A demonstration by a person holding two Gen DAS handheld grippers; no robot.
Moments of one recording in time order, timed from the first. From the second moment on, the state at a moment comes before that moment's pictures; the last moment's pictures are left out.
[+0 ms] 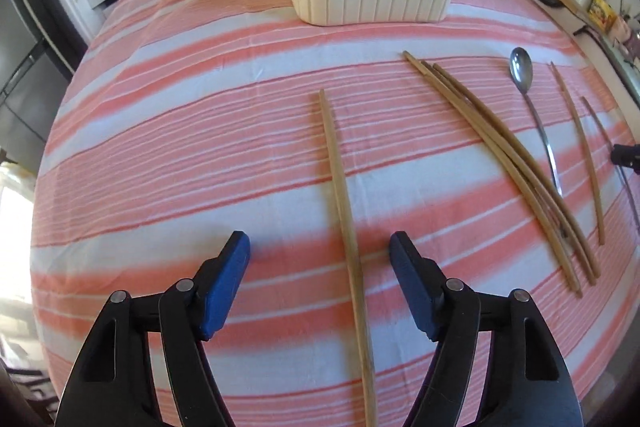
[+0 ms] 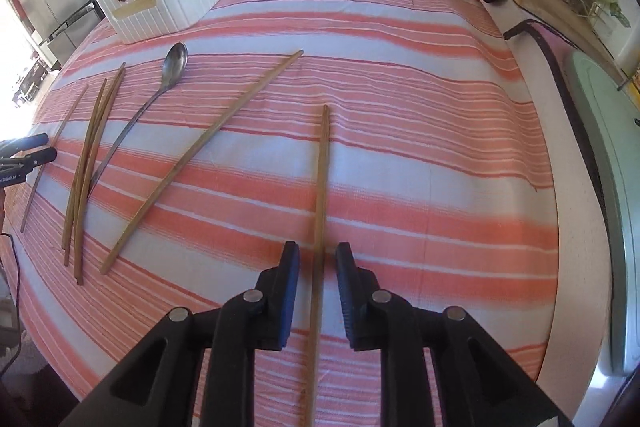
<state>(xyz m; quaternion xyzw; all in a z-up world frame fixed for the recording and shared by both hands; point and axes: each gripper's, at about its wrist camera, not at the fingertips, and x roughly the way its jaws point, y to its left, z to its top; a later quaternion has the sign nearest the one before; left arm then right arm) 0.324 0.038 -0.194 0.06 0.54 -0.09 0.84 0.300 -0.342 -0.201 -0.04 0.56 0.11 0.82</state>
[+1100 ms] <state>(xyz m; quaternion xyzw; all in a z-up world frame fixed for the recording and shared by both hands) 0.297 0.097 0.034 -0.12 0.25 -0.18 0.94 0.289 -0.276 0.032 0.01 0.22 0.19 0.96</state>
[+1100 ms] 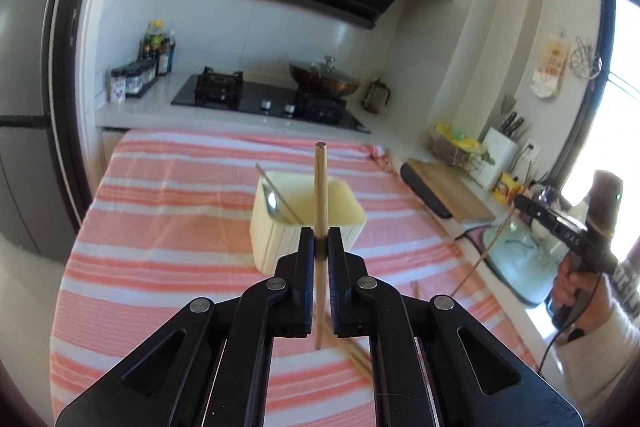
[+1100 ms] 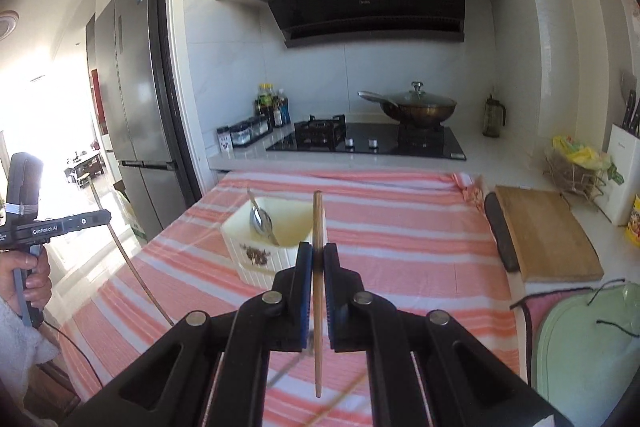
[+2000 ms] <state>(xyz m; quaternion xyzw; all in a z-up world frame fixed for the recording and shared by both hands) 0.495 0.050 -0.045 -0.13 0.40 -0.11 0.90 0.507 -0.127 -0.042 0.00 0.35 0.24 0.91</state>
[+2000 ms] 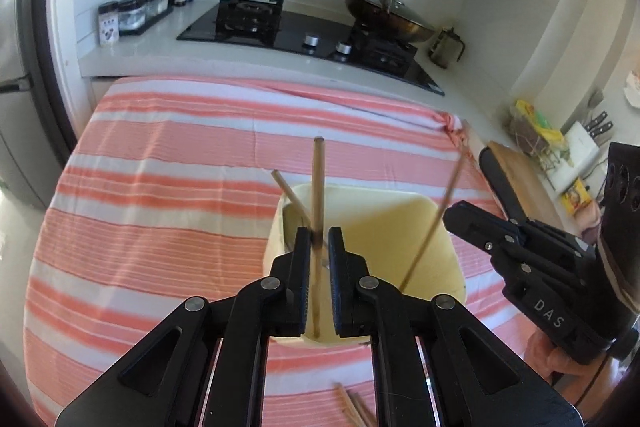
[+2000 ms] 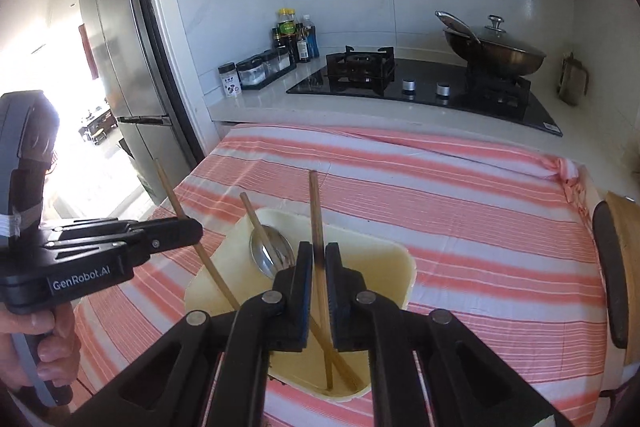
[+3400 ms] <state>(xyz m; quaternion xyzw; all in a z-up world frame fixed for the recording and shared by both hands) 0.280 -0.053 -0.200 -0.02 0.45 -0.04 0.89 0.240 -0.305 -0.208 0.02 0.42 0.05 0.91</state>
